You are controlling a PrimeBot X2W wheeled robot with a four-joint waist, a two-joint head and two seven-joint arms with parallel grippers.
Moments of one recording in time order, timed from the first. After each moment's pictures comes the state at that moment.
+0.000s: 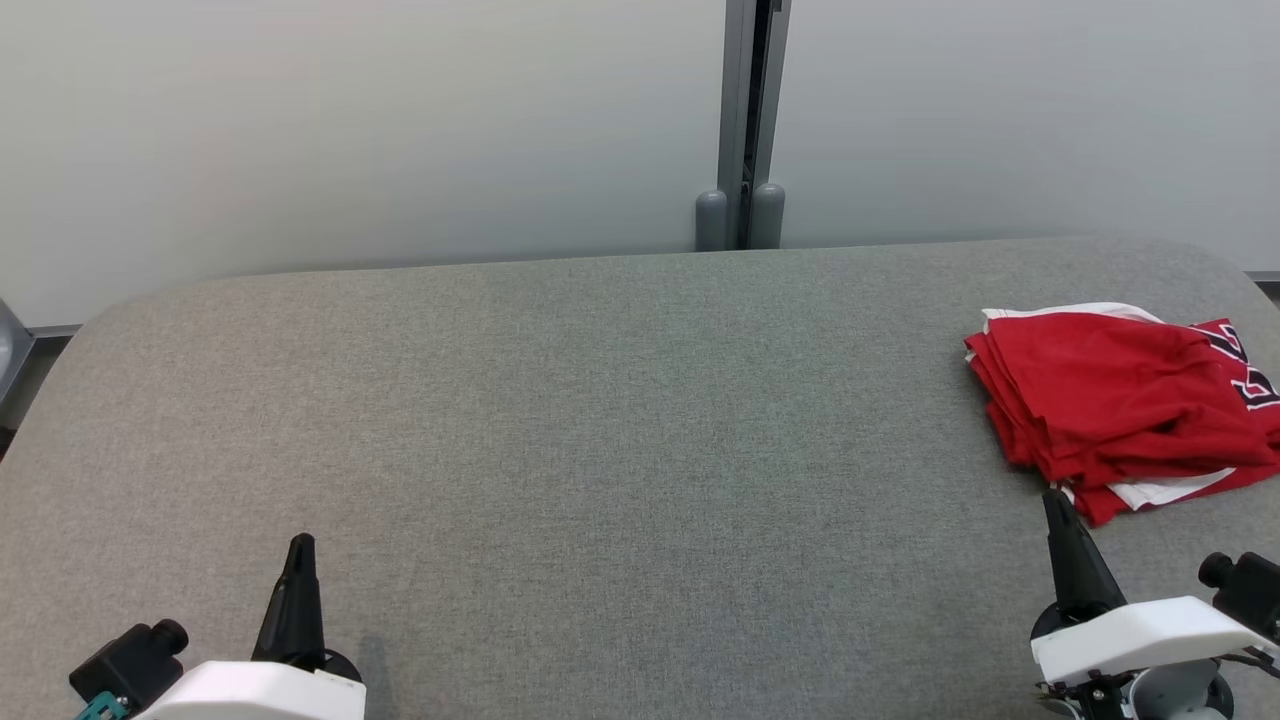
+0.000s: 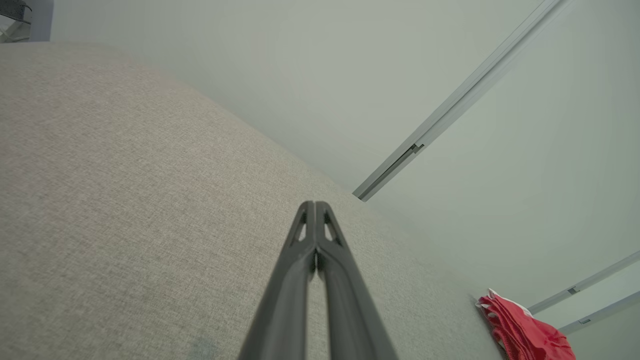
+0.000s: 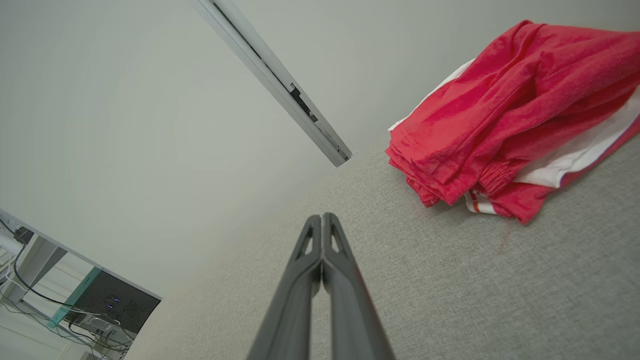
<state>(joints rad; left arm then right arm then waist) 0.01 0.04 0.03 0.26 -0.74 -0.07 -0.11 -0.08 -0.08 0.04 0.31 0.79 0.13 -0.11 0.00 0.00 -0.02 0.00</state>
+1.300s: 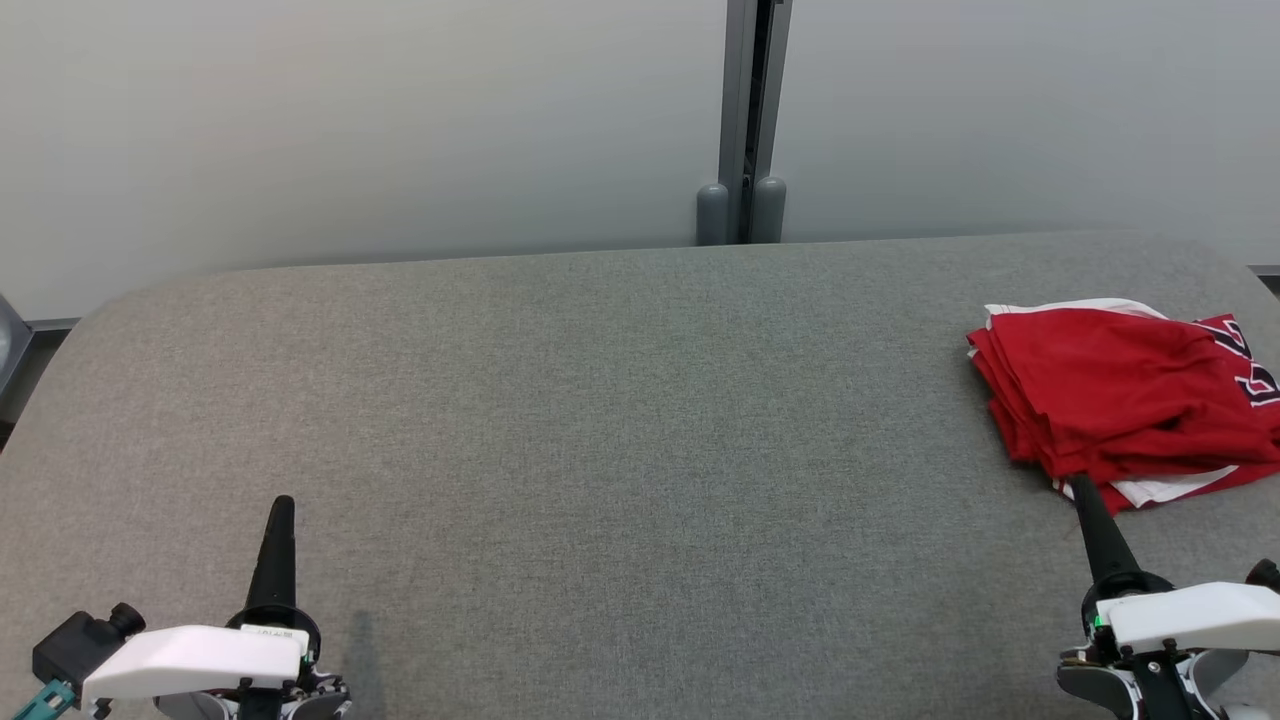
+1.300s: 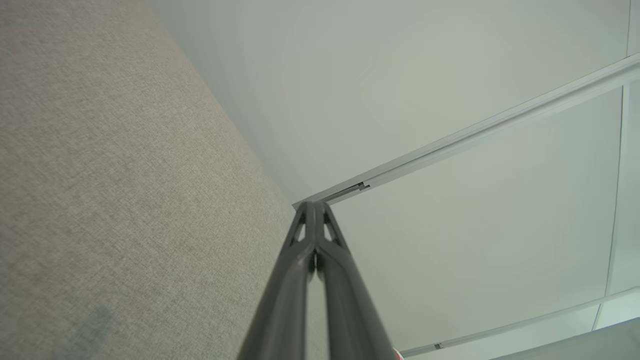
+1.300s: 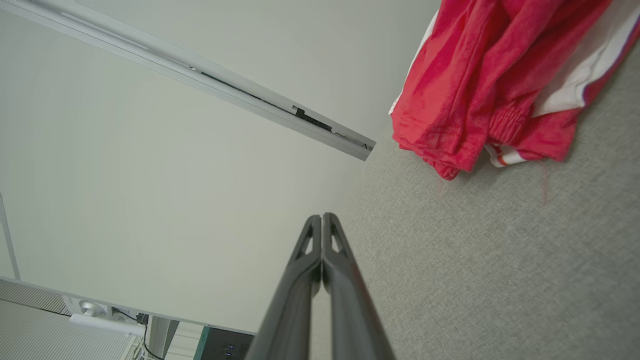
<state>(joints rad) -0.05 0.04 0.07 0.25 -1.19 -0.10 0.00 -0.09 -0.06 -0.04 0.27 1.21 0.13 0.00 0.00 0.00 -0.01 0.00</state>
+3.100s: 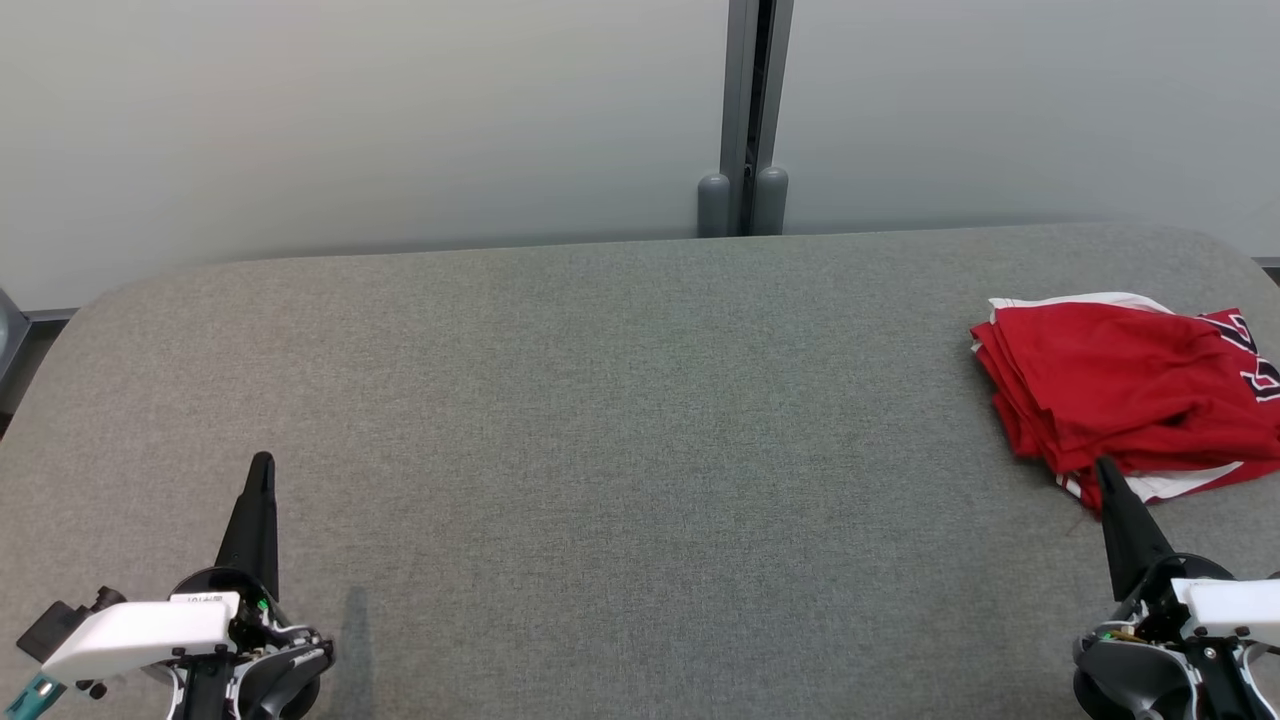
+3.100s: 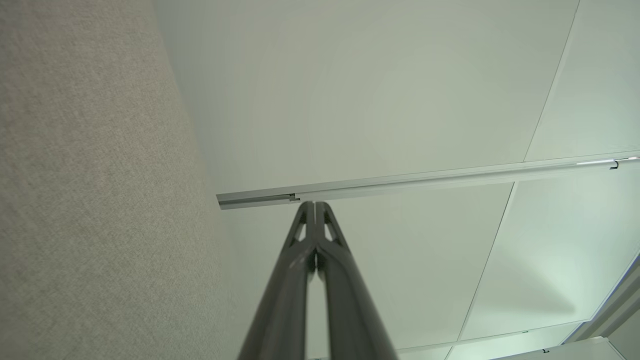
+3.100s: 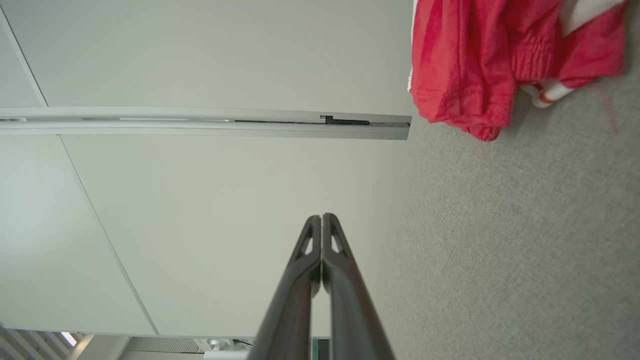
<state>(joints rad) -0.10 0.05 0.11 0.25 -1.61 -0.13 0.11 -0.10 -0.05 -0.11 0.25 1.60 0.13 0.11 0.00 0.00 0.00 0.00</state>
